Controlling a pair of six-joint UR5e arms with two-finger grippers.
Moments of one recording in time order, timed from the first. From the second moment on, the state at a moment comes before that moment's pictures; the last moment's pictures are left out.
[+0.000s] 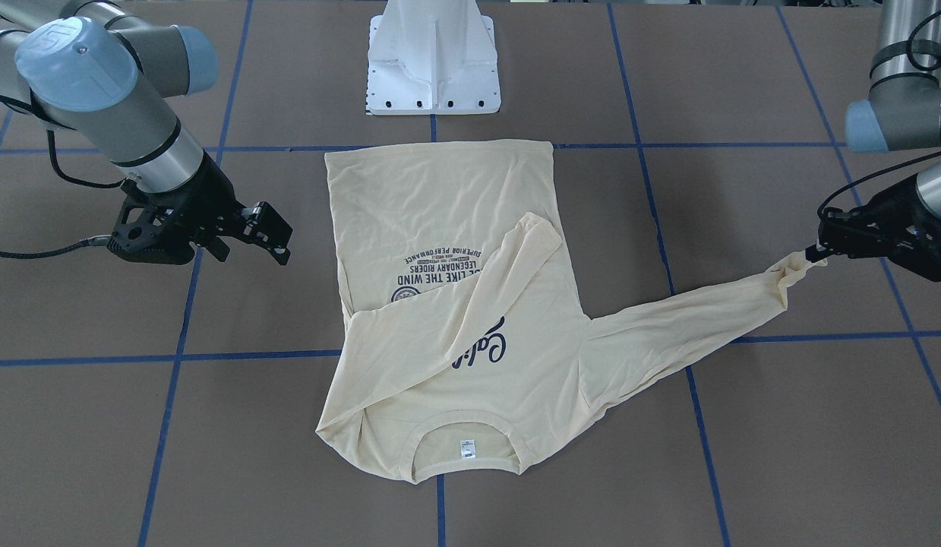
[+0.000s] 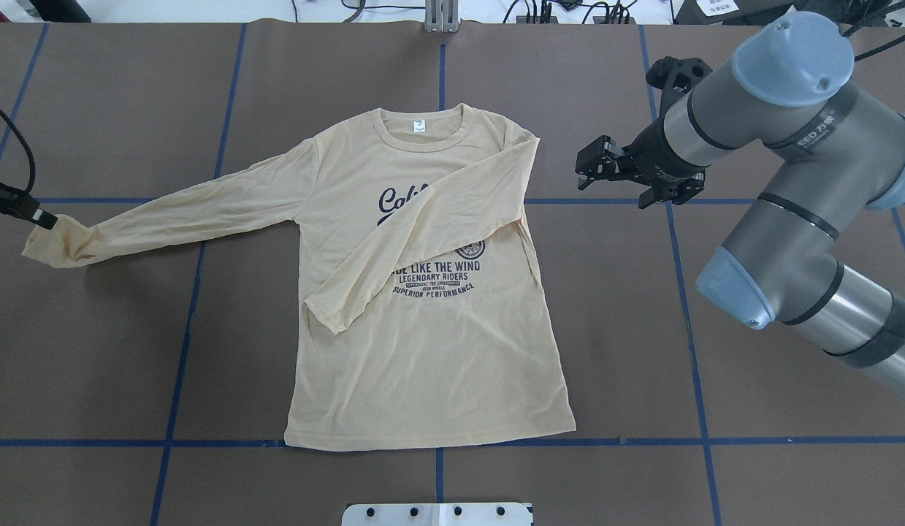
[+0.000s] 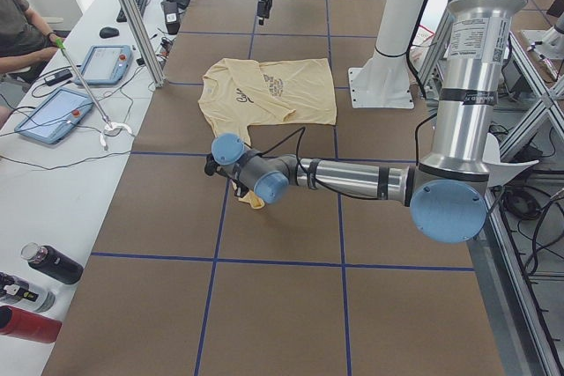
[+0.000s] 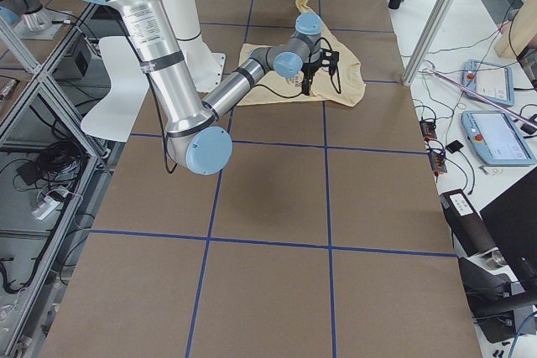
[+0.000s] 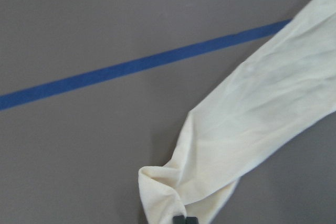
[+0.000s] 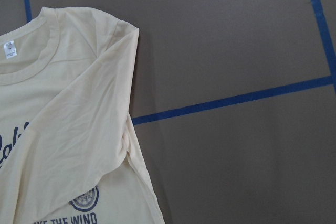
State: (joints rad) left arm -1.19 -1.68 -1.61 -2.03 -2.53 -0.41; right arm 0.84 -1.15 1.83 -1.39 2.12 1.27
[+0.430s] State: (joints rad) left arm -1.08 -1.87 -1.76 -1.92 -2.46 -0.81; right arm 0.92 -1.20 1.81 -1.39 2.14 1.21
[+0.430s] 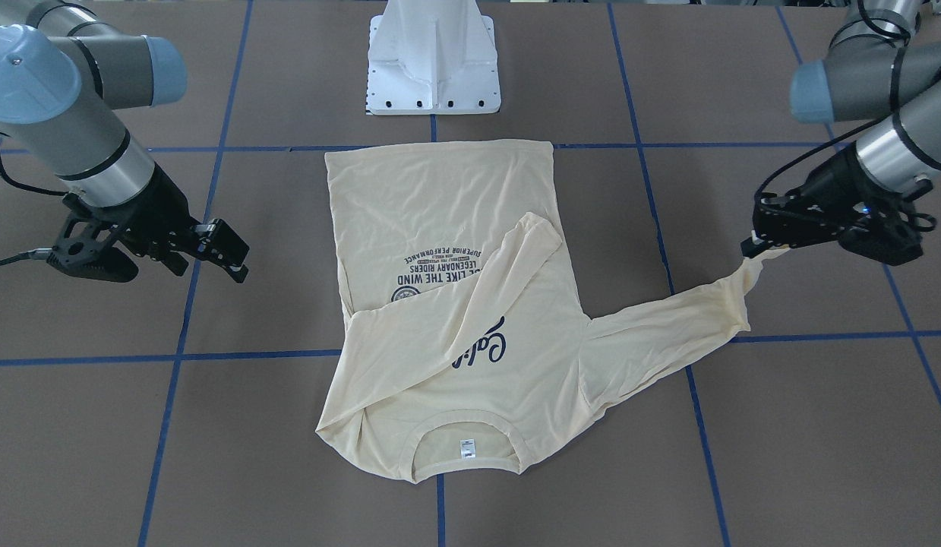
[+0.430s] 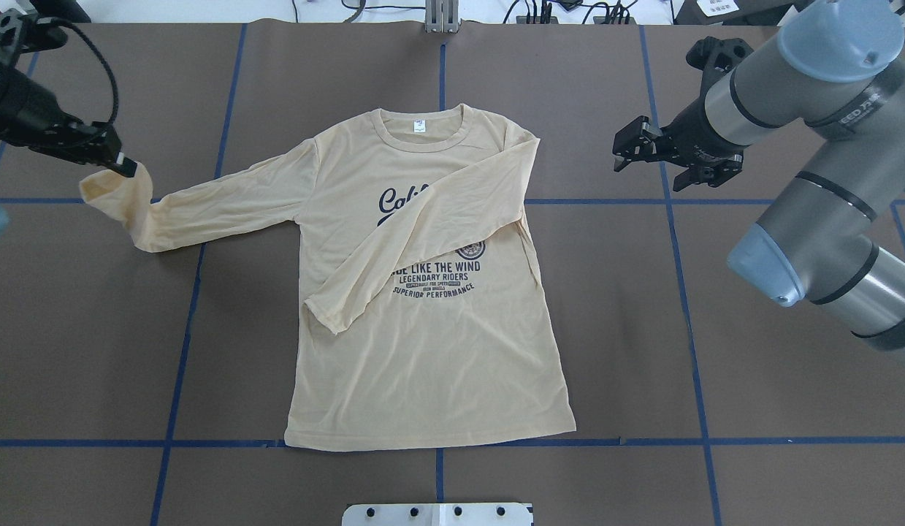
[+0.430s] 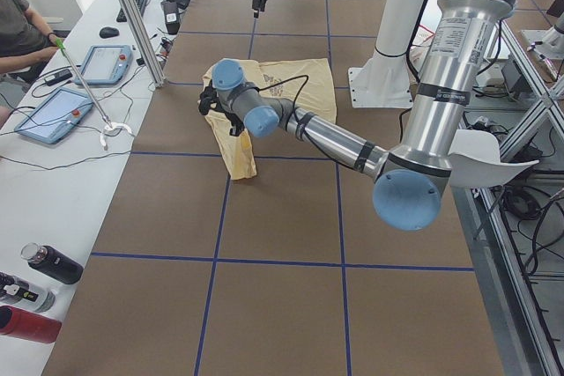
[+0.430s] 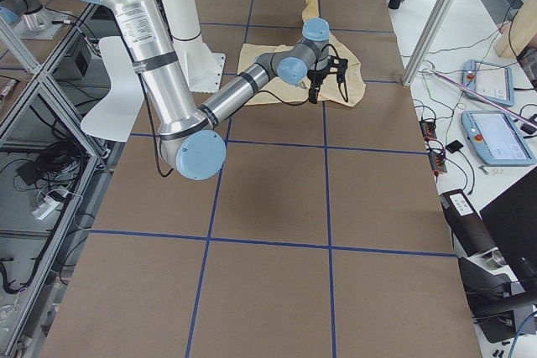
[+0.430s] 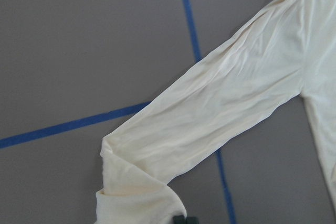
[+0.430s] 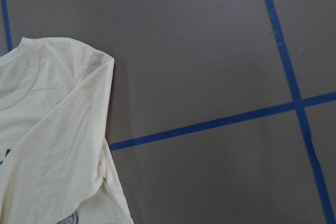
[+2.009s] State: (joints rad) left arm -0.58 -2.34 -1.67 -1.95 -1.90 -1.37; right arm 1.05 -1.26 1.74 -1.39 2.16 1.04
